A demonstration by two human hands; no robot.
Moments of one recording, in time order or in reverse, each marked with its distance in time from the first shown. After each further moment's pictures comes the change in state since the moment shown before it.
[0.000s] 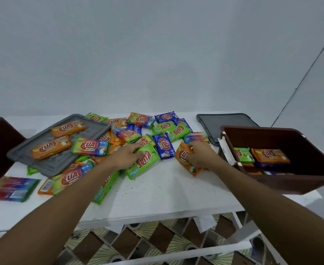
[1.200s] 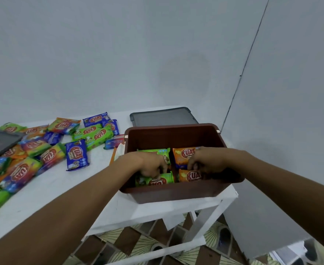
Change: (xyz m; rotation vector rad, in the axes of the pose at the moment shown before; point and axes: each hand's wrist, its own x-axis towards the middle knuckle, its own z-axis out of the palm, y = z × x) left_hand 0.129 0.264 0.226 0.818 -0.610 0.207; right_hand -0.010 0.300 -0.138 -0.390 -0.487 -0.438
